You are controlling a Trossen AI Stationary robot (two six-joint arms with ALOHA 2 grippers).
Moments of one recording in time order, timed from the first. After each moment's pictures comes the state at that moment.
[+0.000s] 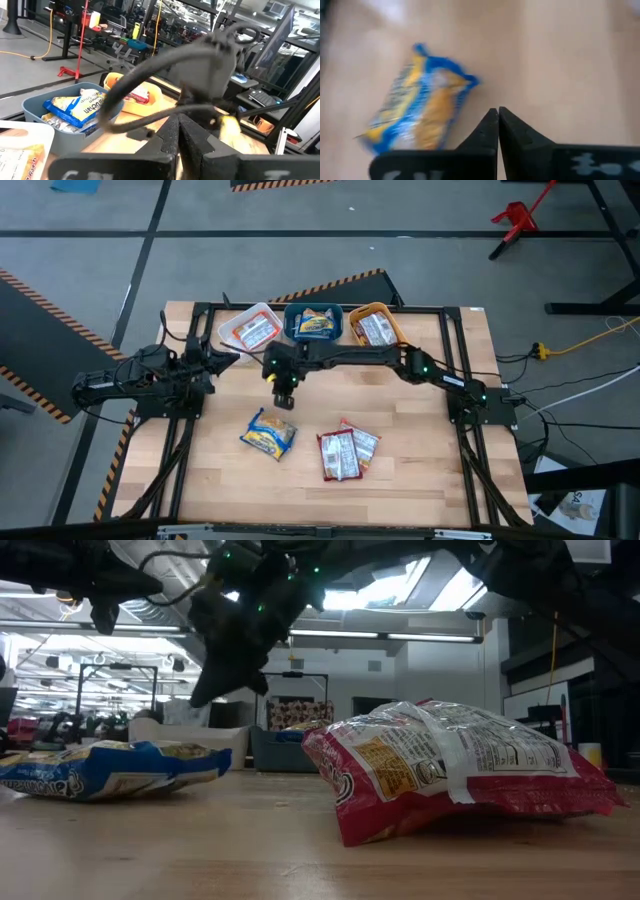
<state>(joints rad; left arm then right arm) 0.10 0.06 0.32 -0.26 -0.22 -0.39 -0.09 2.50 2.34 -0.80 -0.31 0.06</state>
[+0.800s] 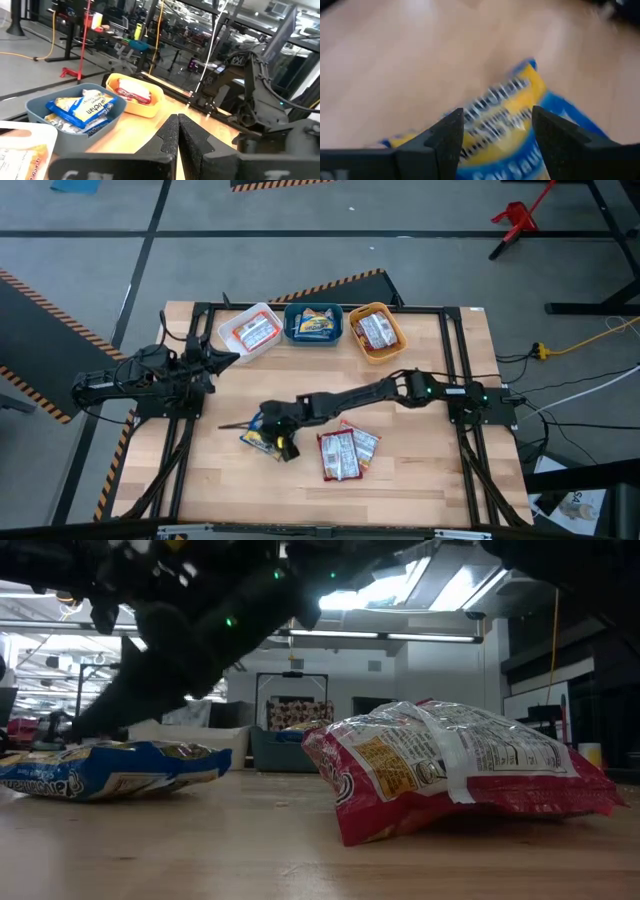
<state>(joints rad) 0.10 0.06 0.32 -0.26 -0.23 -0.38 0.16 2.51 2.06 -0.28 -0.20 -0.32</state>
